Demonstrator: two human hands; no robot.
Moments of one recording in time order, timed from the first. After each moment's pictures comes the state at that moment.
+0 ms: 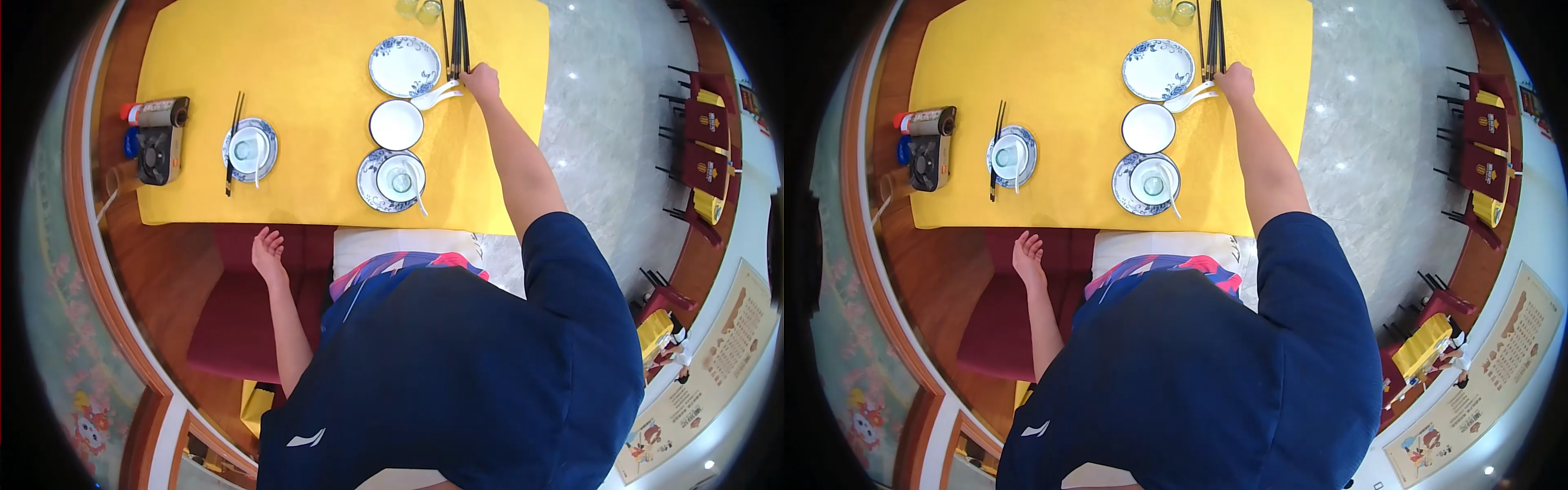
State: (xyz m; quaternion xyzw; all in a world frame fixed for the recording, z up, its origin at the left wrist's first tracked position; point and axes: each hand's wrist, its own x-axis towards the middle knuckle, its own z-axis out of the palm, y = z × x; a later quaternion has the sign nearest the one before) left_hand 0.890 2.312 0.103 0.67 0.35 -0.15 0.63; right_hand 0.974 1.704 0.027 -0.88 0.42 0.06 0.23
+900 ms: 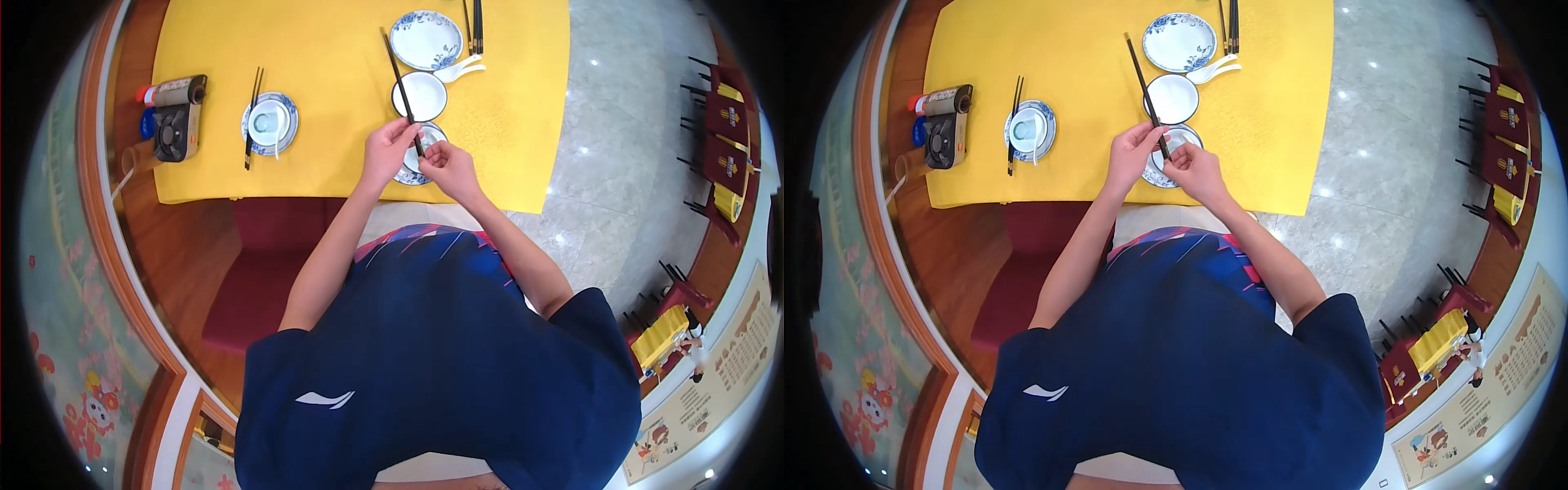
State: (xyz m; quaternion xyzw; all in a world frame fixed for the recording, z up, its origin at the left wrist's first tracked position) left_hand 0.929 2.071 0.140 0.62 -0.03 -0.39 0.68; right_hand 0.817 1.949 0.145 -0.71 0.31 0.06 0.63
